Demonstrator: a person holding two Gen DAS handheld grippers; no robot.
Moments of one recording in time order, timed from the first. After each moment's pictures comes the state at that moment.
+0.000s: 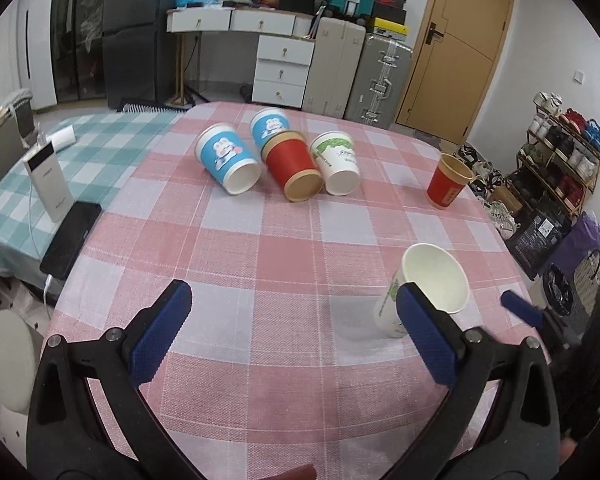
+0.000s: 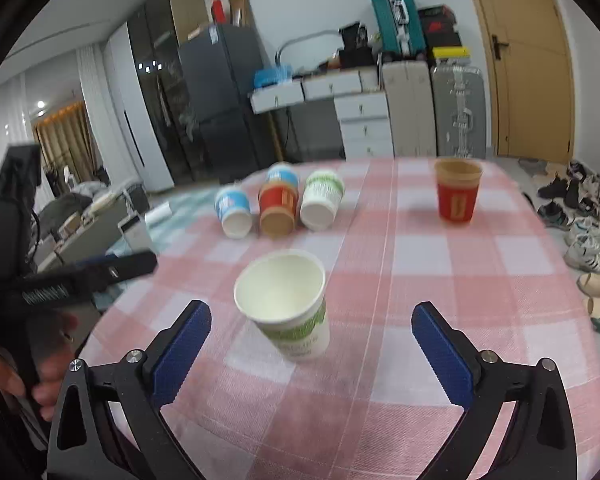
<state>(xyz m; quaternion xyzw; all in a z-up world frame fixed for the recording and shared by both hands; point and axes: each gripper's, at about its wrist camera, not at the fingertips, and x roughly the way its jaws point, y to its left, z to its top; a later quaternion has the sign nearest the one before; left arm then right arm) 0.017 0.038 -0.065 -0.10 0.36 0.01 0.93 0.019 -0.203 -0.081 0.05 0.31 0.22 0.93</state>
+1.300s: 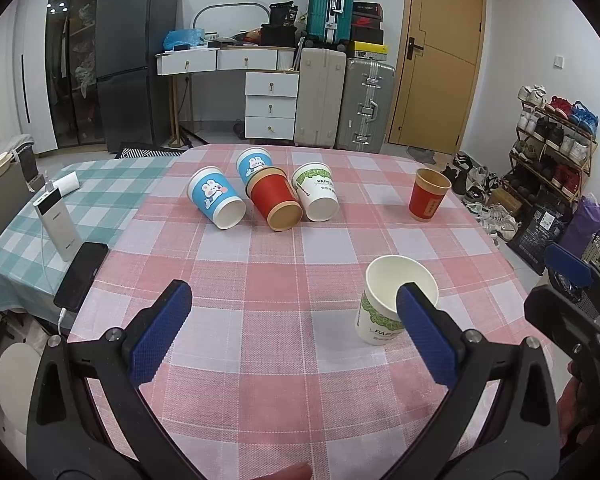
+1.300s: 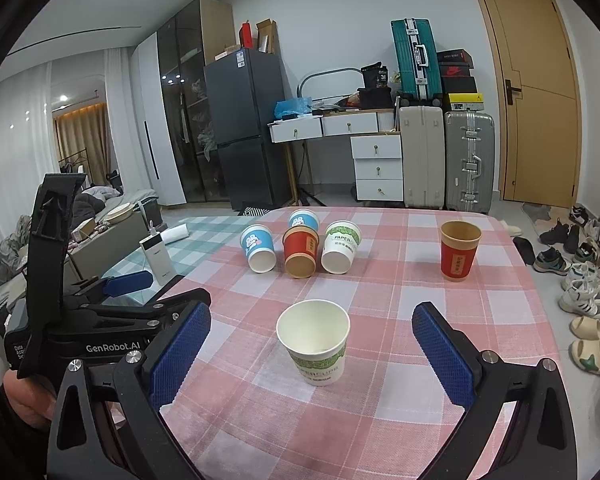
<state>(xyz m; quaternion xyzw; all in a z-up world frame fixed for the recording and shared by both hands) -0.015 0.005 -0.038 -0.05 0.32 0.01 0.95 -0.015 -0.196 -0.026 0.02 0.25 0.24 0.94</state>
